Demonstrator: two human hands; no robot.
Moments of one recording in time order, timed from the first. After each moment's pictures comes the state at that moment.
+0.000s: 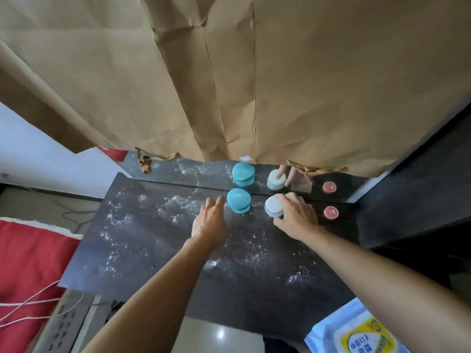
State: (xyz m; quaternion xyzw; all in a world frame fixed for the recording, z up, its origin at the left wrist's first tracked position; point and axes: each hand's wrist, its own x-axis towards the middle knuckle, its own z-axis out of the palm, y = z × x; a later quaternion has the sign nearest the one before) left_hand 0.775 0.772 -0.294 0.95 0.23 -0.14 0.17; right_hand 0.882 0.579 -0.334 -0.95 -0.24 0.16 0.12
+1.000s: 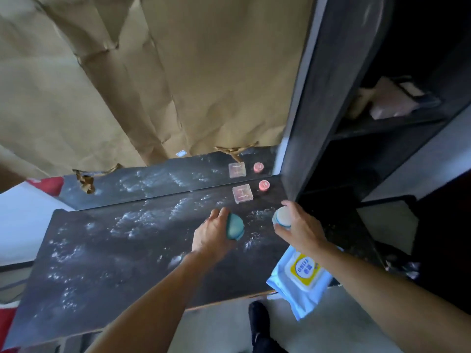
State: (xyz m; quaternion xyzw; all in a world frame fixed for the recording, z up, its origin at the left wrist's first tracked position) left_hand 0.715 0.656 -0.258 0.97 0.02 -0.12 0.19; right_hand 0.740 0.430 -0.287 -0.96 -0.05 0.01 0.27
